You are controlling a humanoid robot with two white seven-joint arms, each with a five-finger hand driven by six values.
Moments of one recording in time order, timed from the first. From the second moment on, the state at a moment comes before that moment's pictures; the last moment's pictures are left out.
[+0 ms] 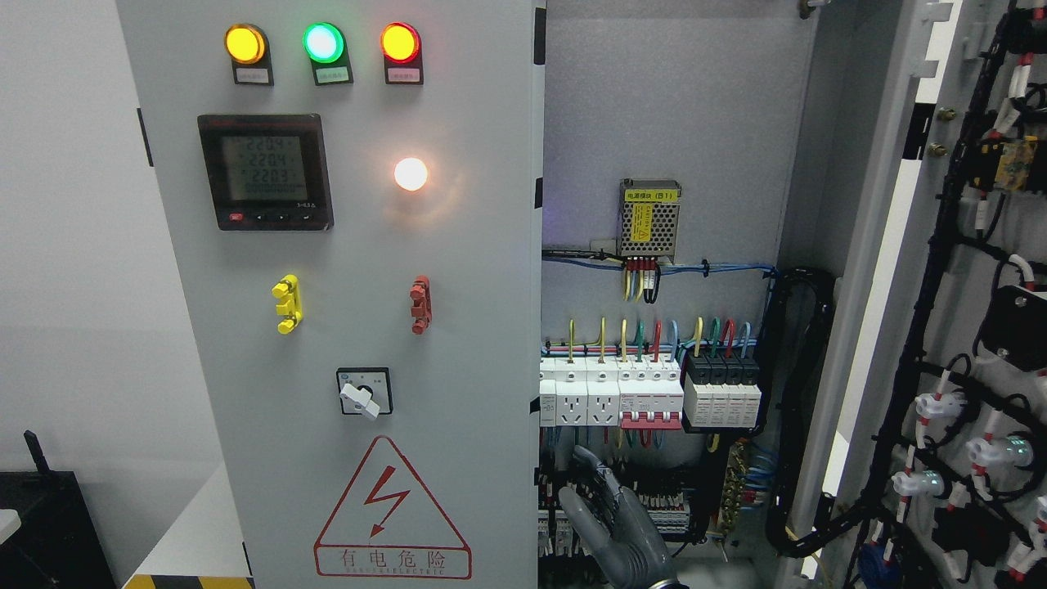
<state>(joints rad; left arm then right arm) 0.10 0.00 0.05 0.00 0.00 -0.25 -0.25 -0.42 0.00 0.31 -1.45 -0.23 0.08 0.04</state>
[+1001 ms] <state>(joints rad) 0.10 0.00 0.05 0.00 0.00 -0.25 -0.25 -0.44 0.00 0.34 -1.46 -0.26 0.08 0.08</state>
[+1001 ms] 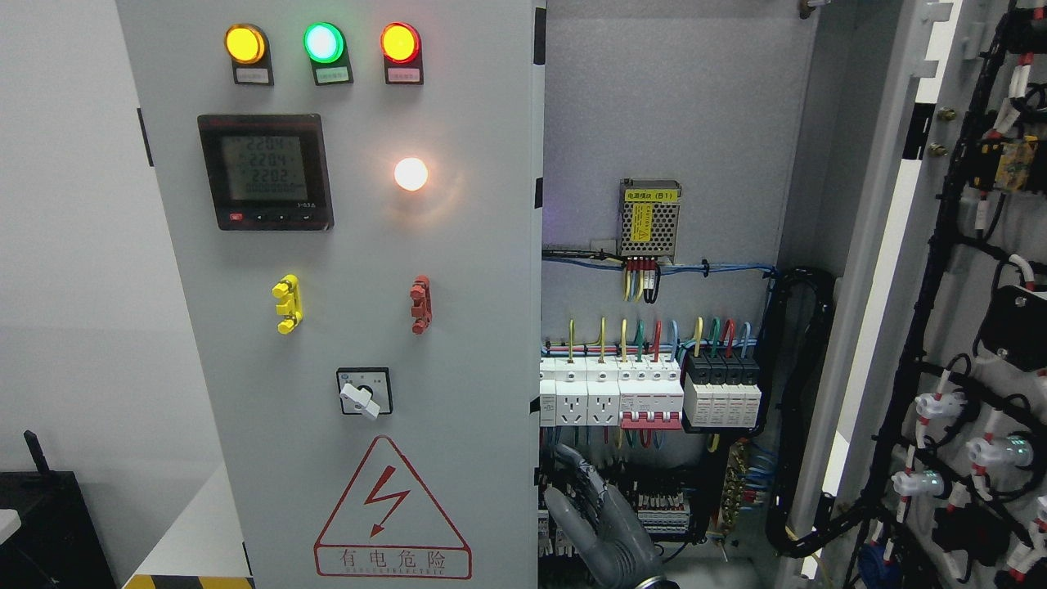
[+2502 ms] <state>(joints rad) 0.10 0.00 0.05 0.00 0.00 -0.26 -0.25 -0.48 -0.04 0.35 -1.41 -0.35 0.08 0.15</state>
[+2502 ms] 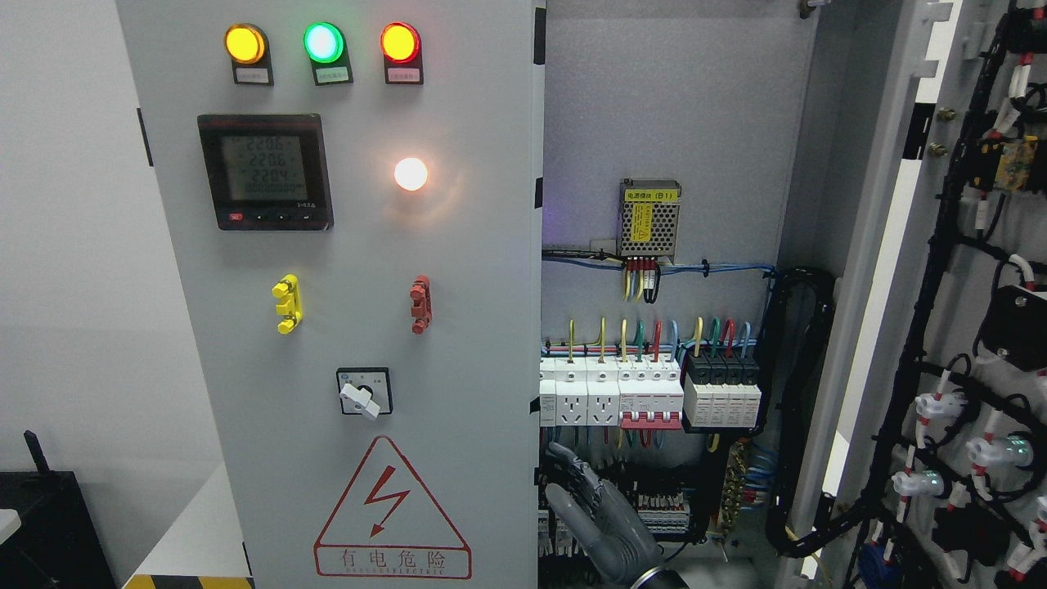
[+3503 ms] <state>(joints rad) 0.10 0.00 0.05 0.00 0.00 -0.26 -0.25 -0.51 -0.05 0.35 -1.40 -0.36 0.10 0.20</state>
